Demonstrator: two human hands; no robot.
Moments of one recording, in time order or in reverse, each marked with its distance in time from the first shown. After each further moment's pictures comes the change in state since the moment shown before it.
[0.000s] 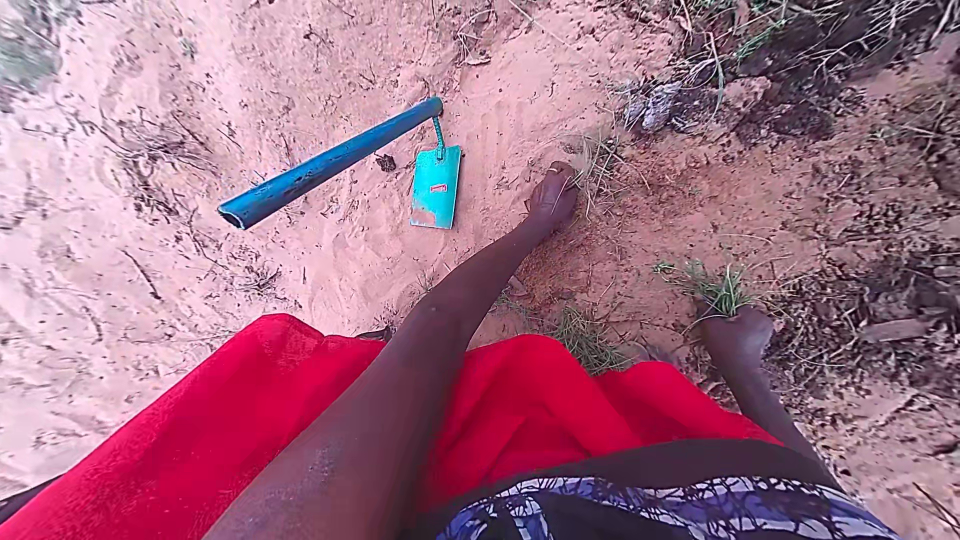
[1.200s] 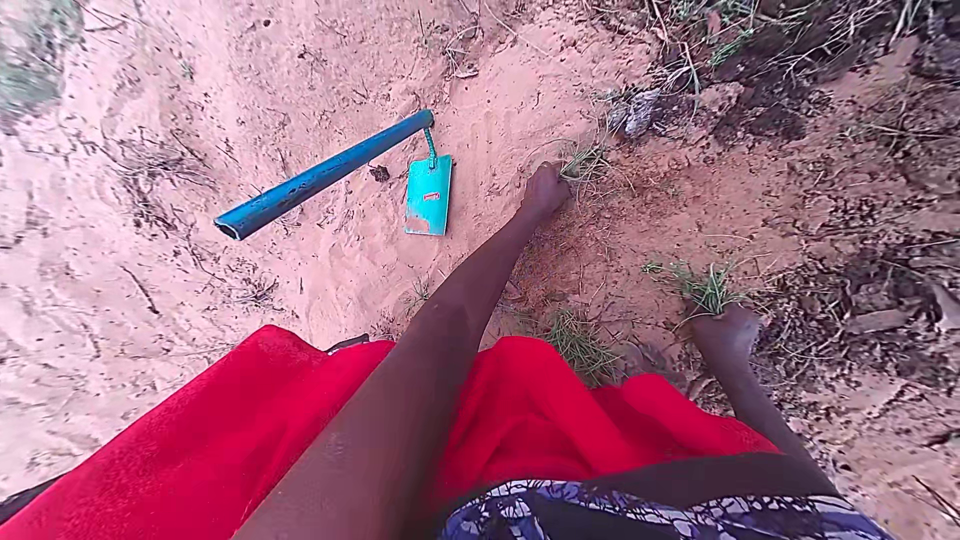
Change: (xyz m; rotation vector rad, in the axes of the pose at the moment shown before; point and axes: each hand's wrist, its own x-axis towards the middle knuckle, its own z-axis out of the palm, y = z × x) left_hand 0.021 0.007 -0.012 -0.019 -0.063 -0.010; right_hand -0.001 0.000 -0.003 -0.015 -0.021 -0.005
